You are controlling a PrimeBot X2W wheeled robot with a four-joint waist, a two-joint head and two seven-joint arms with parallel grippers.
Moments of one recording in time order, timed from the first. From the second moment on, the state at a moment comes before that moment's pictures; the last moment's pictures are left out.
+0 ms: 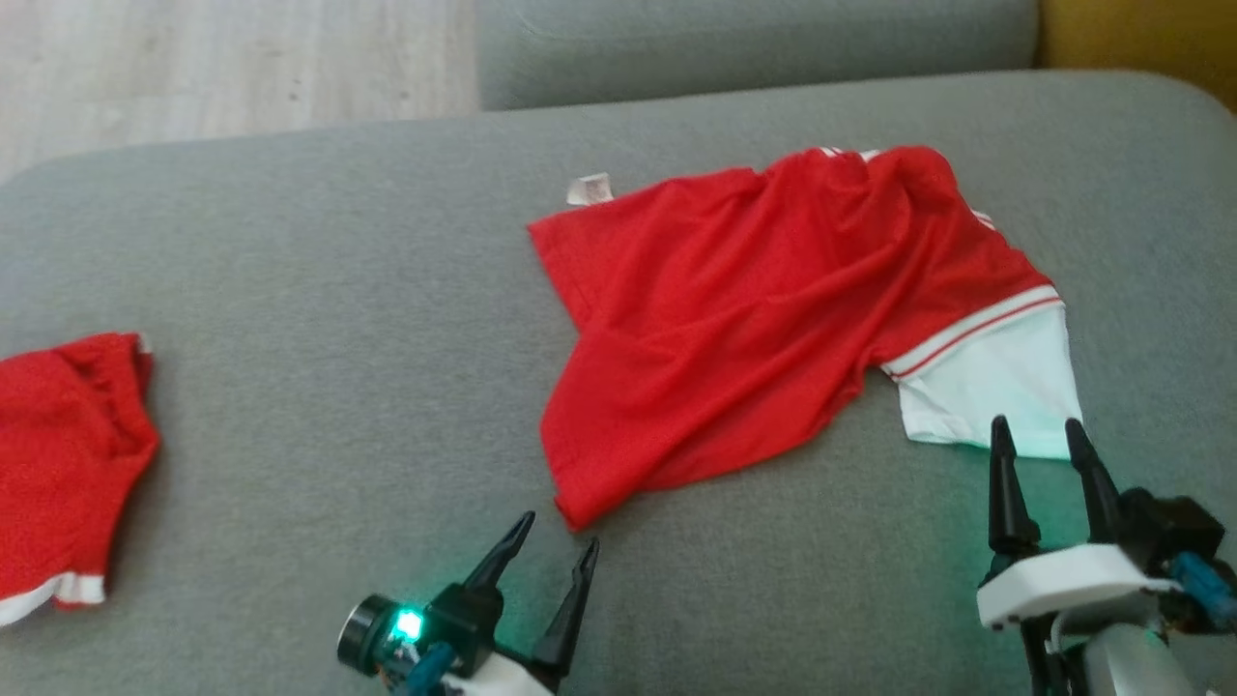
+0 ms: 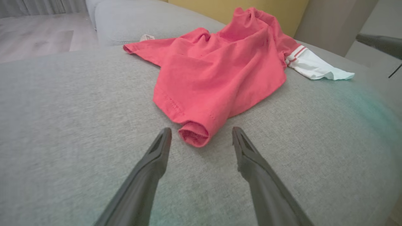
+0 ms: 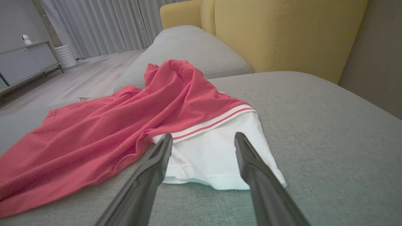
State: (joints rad) left arm -0.11 0.05 -0.49 0.53 -0.14 -0.11 -0.26; right arm -0.06 -0.05 -0.10 0.41 0.12 0.13 -0.25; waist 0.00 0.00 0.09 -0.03
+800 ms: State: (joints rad) left arm -0.20 0.05 -0.47 0.62 -0.19 -0.11 -0.26; right arm -0.11 -0.05 -0.10 0.43 0.14 0.13 -0.25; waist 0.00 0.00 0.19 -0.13
